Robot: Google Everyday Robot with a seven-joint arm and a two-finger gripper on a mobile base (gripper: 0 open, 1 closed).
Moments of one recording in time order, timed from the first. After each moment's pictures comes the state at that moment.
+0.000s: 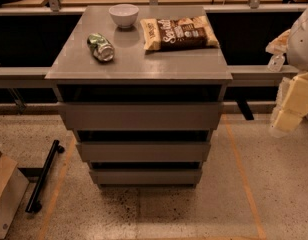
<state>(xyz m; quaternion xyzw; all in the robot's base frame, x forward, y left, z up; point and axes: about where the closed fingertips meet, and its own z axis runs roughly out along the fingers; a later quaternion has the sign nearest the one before) 0.438 -0.217 0.976 -0.60 0.78 -0.03 0.16</state>
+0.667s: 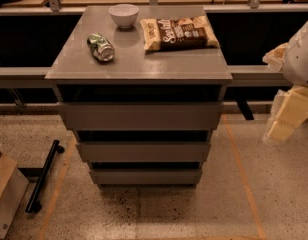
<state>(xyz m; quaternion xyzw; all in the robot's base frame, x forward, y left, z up) 0.439 -0.217 0.955 -0.60 0.78 -0.02 0.18</state>
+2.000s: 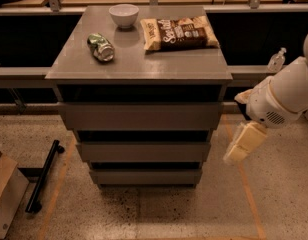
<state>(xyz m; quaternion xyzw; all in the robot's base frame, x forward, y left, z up) 0.467 -0.194 0.836 -0.55 0.81 0.08 0.20</state>
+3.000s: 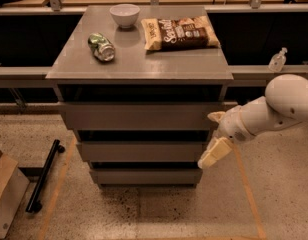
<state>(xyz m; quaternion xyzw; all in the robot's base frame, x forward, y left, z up) 0.527 -0.158 0.717 -0.55 0.77 0.19 0.27</state>
